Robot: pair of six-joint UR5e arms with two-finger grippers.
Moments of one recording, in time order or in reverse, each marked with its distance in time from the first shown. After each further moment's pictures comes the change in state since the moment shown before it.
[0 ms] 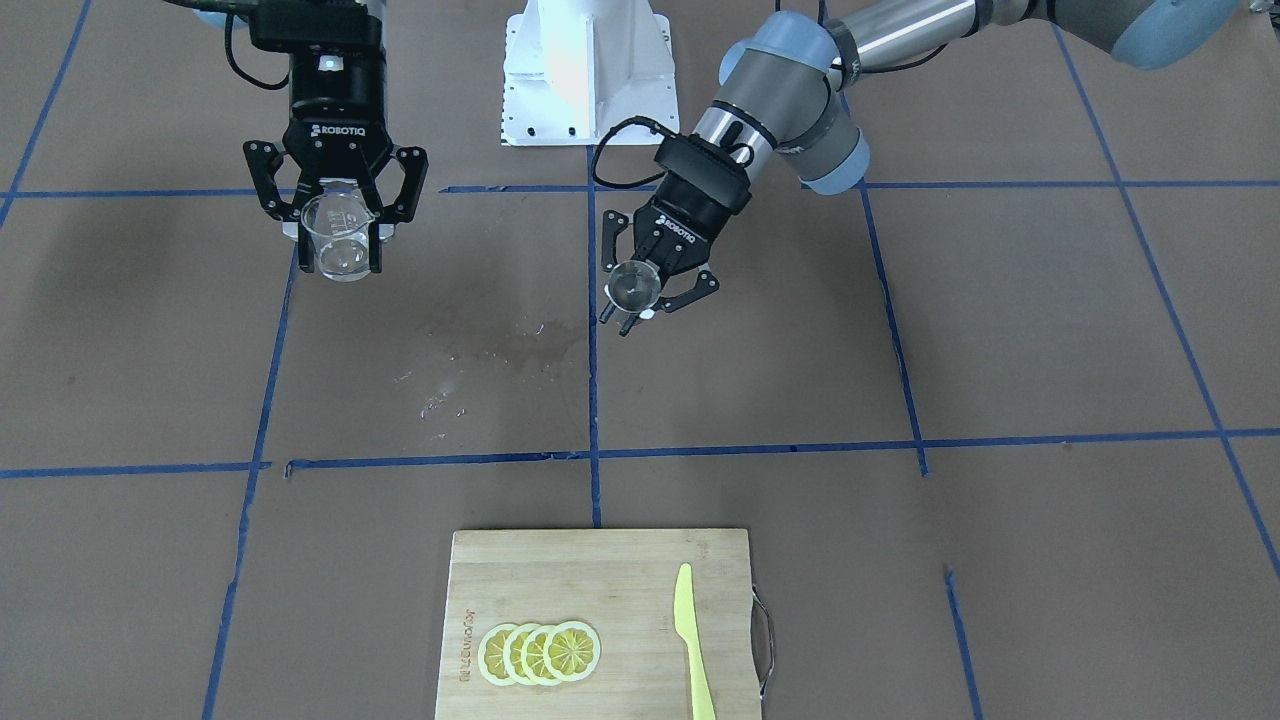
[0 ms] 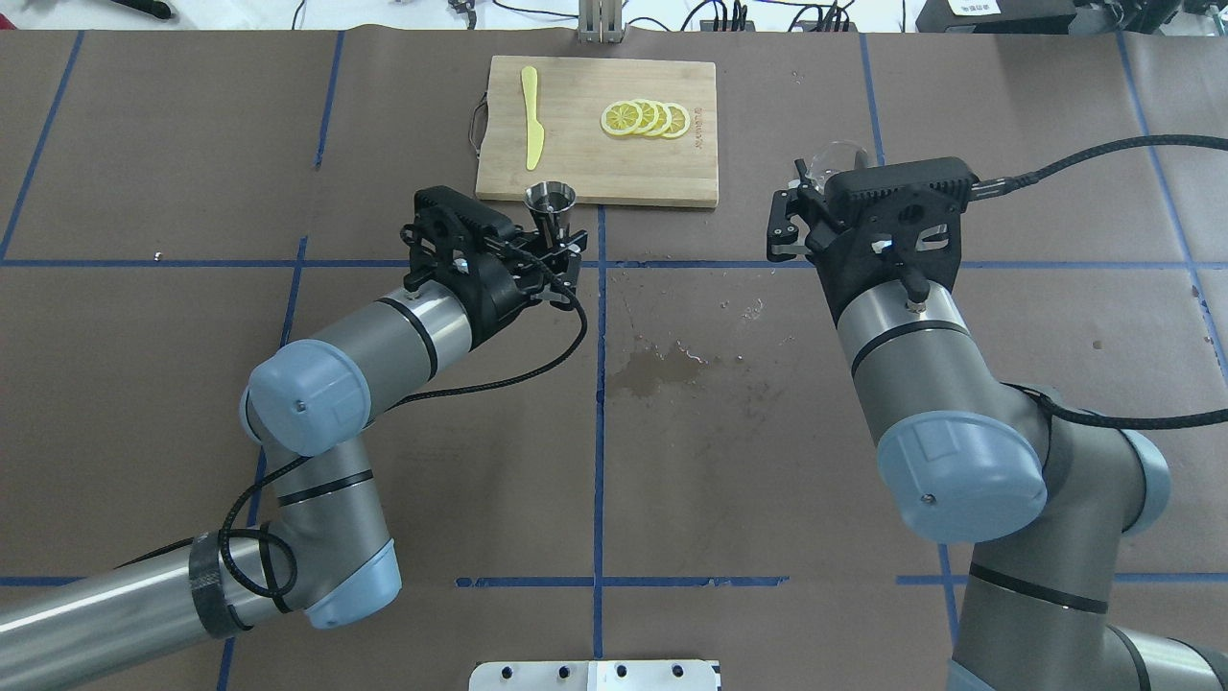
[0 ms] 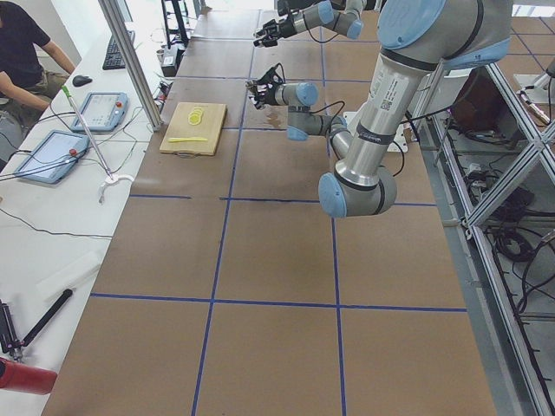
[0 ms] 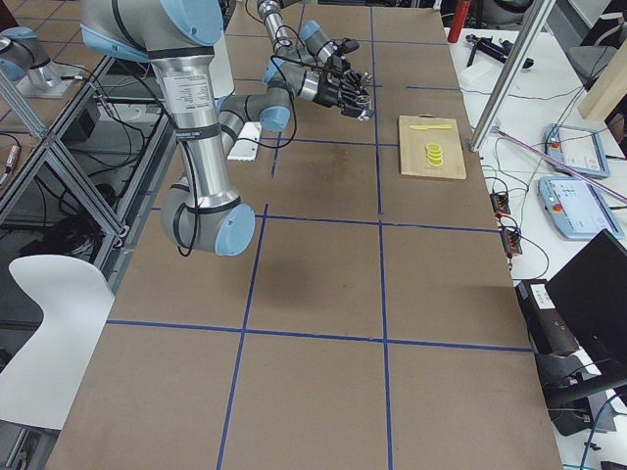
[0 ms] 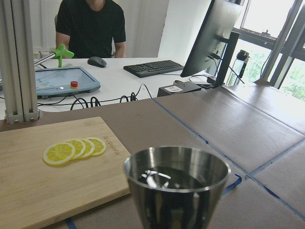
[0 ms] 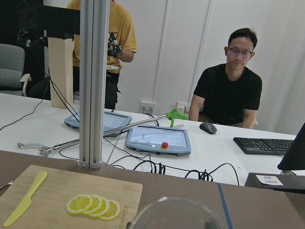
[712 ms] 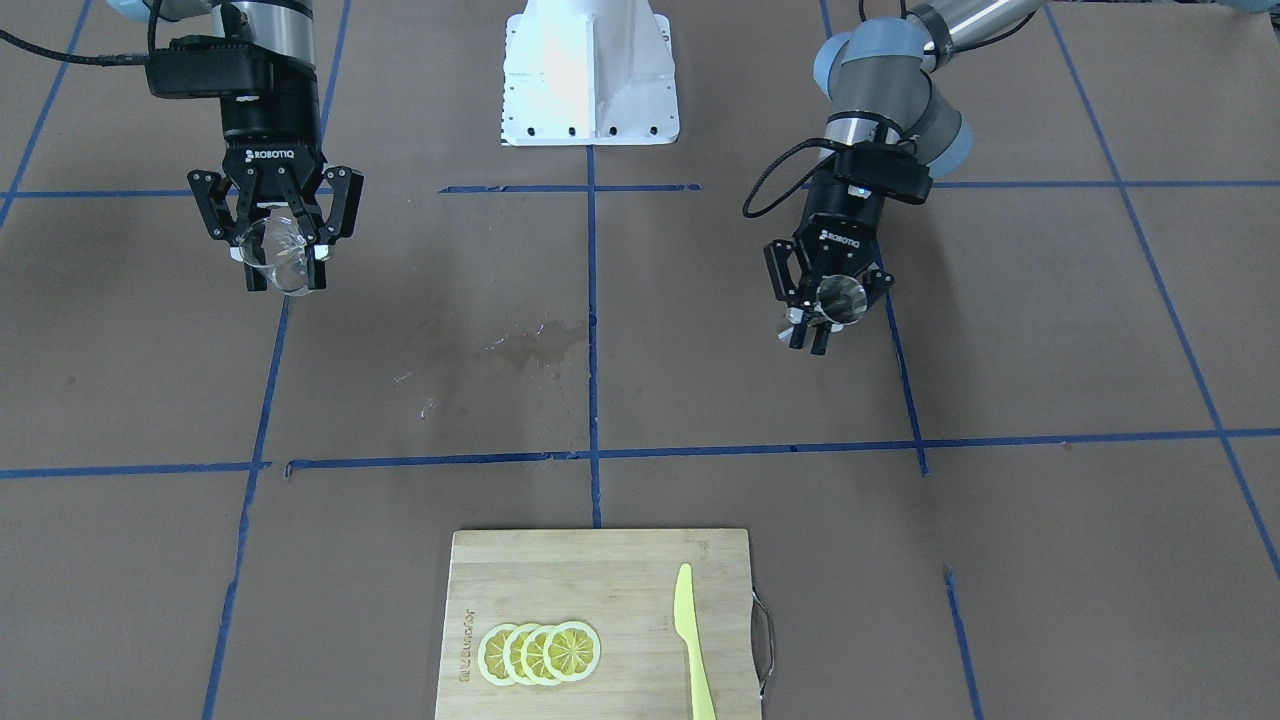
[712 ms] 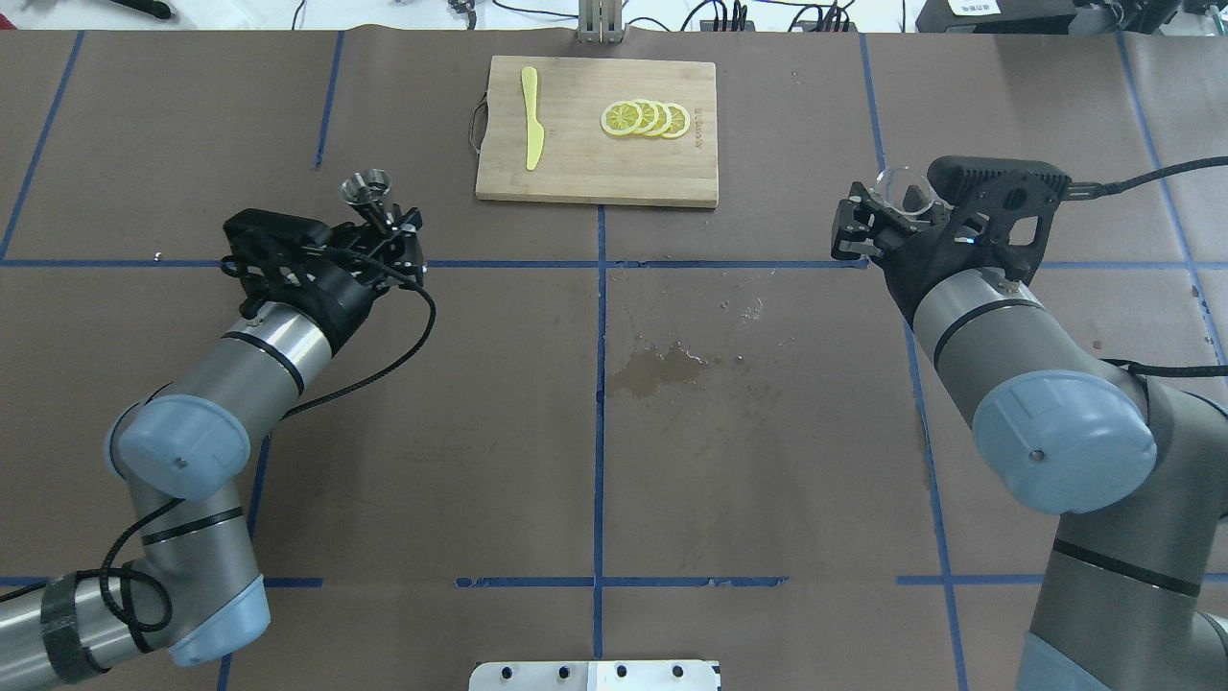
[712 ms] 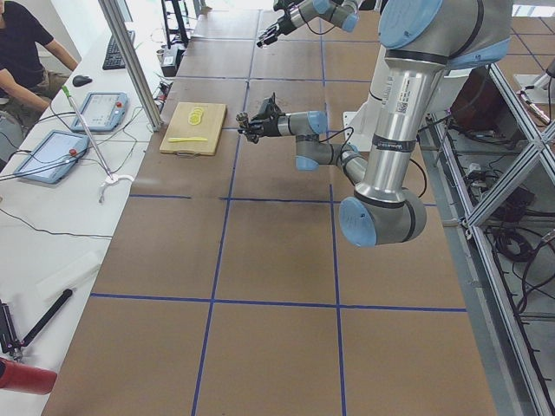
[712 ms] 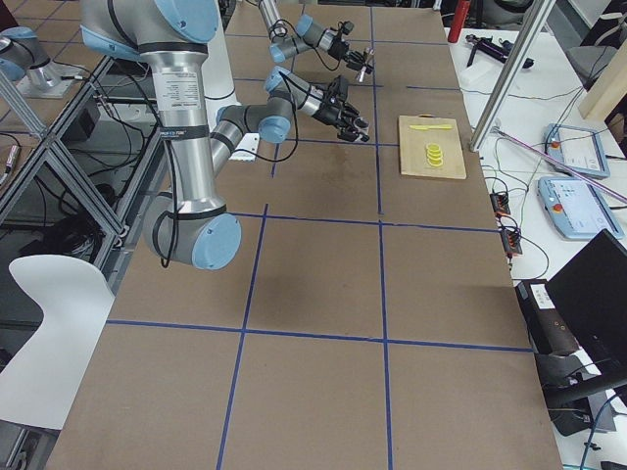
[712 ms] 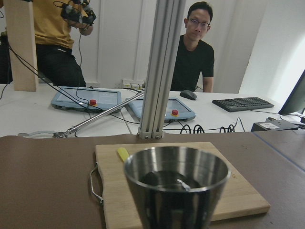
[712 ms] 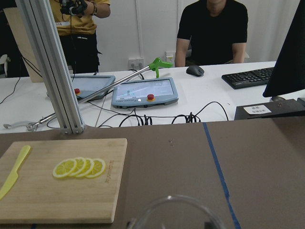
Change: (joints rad) left arm -0.002 0.284 -0.118 -0.001 0.297 -0.192; right arm 0.065 -0.129 0.043 -0.001 0.249 0.183
